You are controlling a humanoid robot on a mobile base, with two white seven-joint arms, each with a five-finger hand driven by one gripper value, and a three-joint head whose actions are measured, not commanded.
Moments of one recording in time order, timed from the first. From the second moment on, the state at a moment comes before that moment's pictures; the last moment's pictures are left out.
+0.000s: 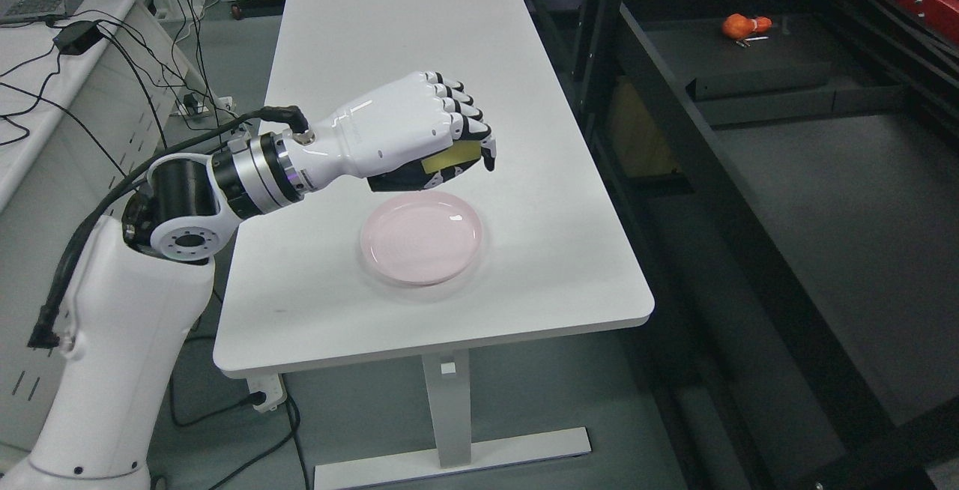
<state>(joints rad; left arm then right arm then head) -0.83 0.29 -0.23 -1.51 -0.57 -0.79 -0.53 -0.08 0.00 -0.21 0.00 -0.12 0.00 -0.07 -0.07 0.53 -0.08</state>
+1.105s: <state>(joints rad) -1.24 0.11 -0.44 -1.47 -0.57 -0.79 -0.51 -0.08 0.00 -0.21 0.00 -0.12 0.00 -0.07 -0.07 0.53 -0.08</state>
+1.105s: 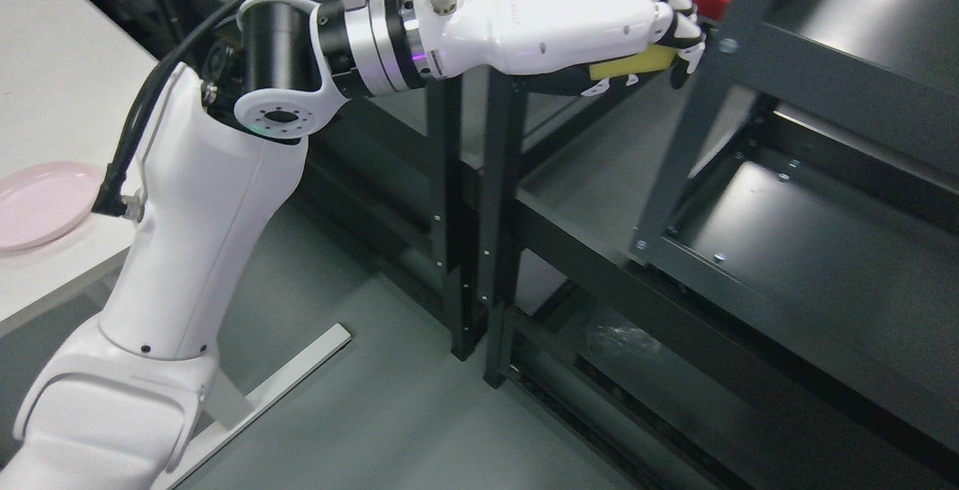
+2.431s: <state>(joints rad) -1.54 0.01 -0.82 -1.26 -0.75 -0.79 -0.23 -0.08 0.00 -0.21 0.00 -0.12 0.00 -0.07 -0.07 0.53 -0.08</state>
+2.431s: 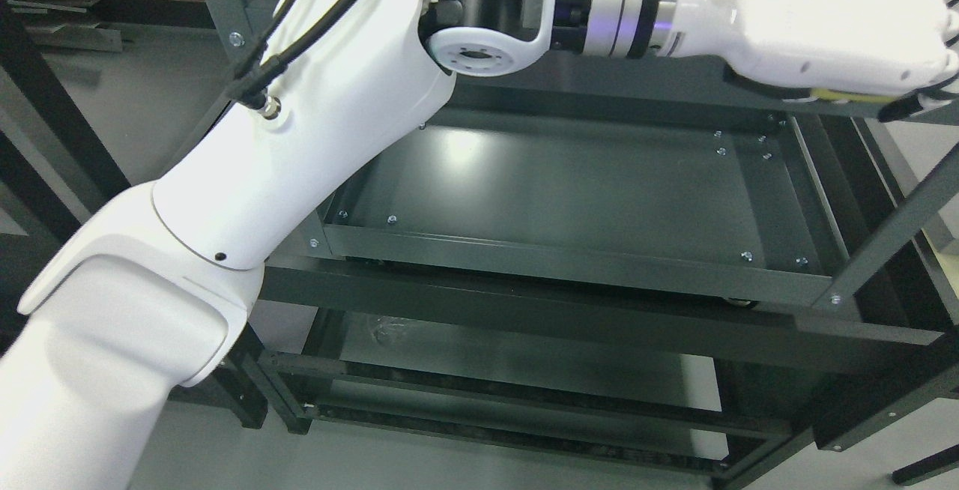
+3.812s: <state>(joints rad) -1.18 0.45 -0.45 -1.53 -0.57 -0.79 -0.38 -0.08 0.00 -0.21 0.00 -0.12 0.00 -0.07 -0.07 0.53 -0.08</state>
